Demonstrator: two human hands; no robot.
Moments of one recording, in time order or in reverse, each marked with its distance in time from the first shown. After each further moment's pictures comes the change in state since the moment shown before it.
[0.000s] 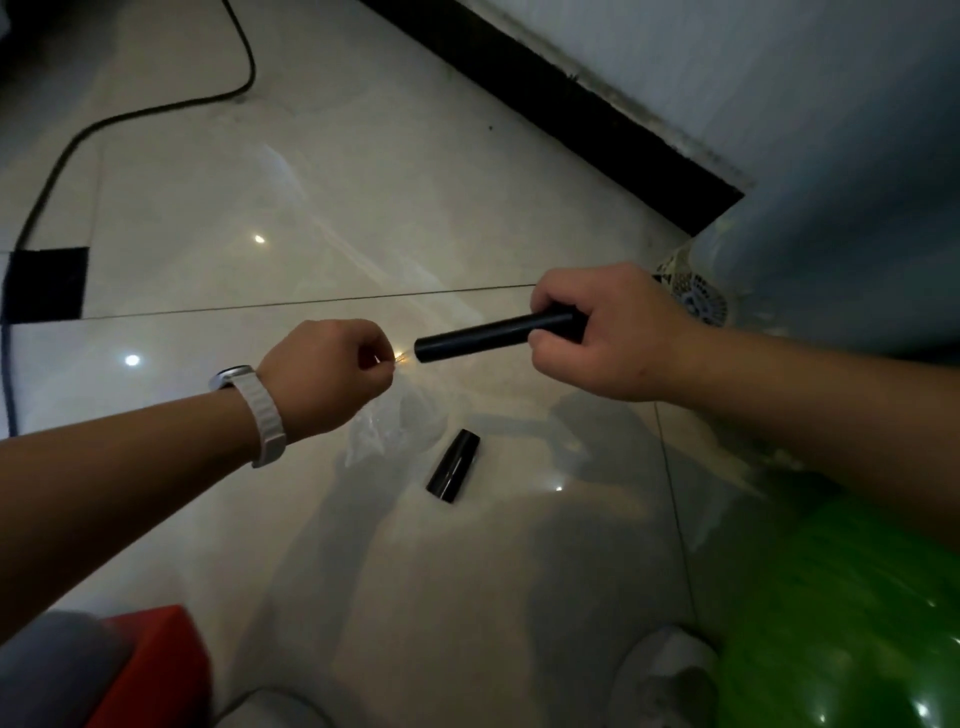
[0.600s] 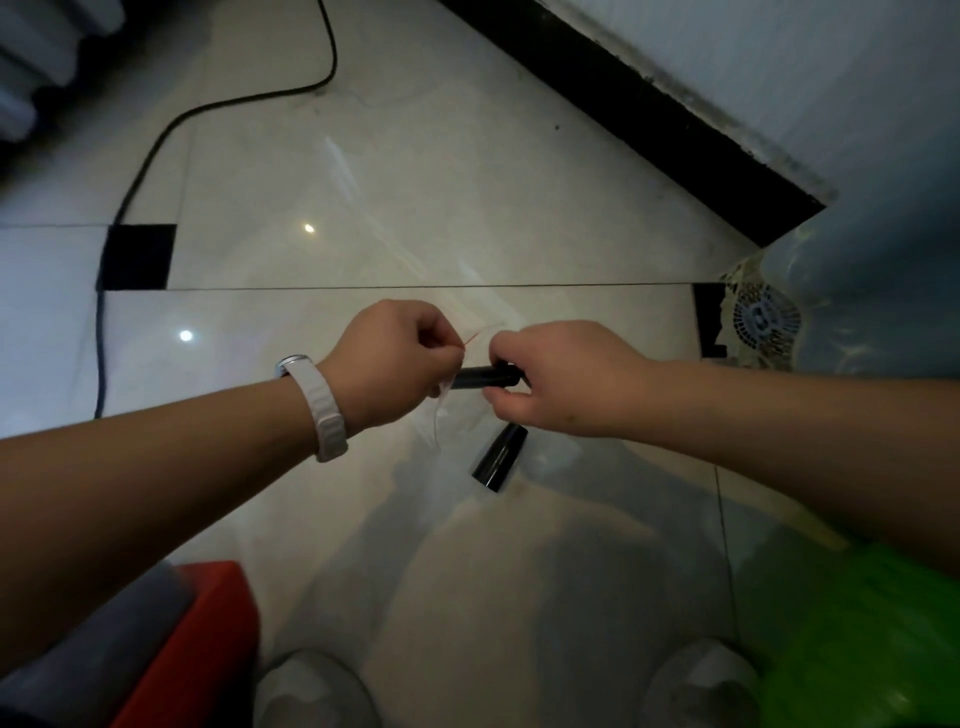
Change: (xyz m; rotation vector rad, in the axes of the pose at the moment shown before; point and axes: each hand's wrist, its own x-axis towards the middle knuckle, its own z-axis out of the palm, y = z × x) left_hand -0.027 0.026 -0.021 -0.391 0.018 -0.205; right_hand 0.024 -0.043 0.065 -0.311 -0.302 -0.096
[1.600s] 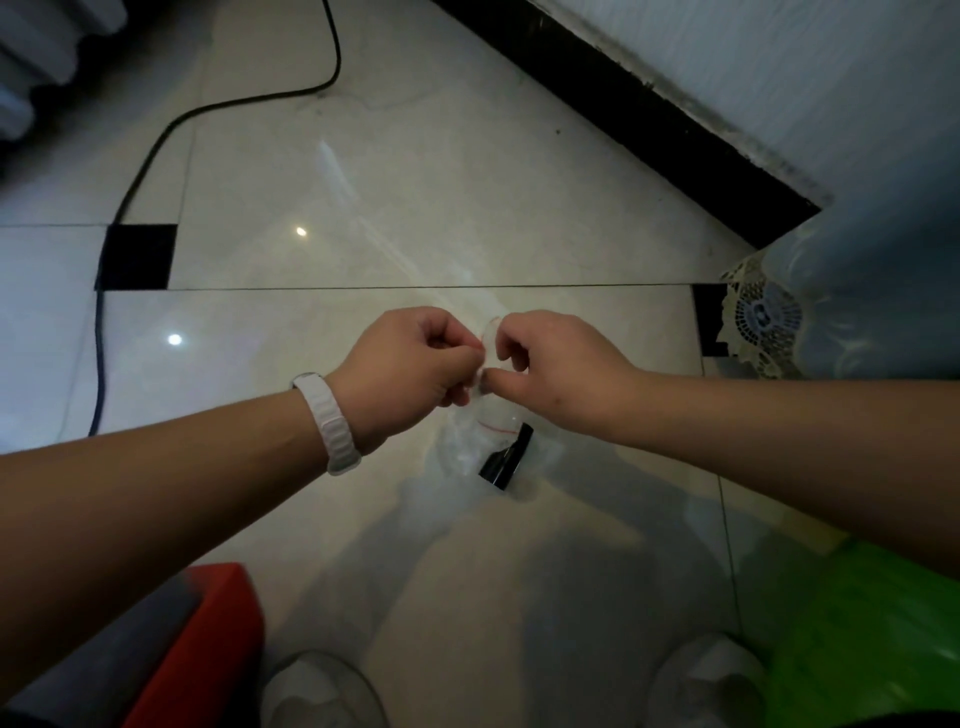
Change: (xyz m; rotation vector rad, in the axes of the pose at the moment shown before) left_hand -0.015 0.001 -0.001 -0.366 -0.060 -0.064; right_hand 0.008 -0.012 0.011 0.284 0.108 0.193
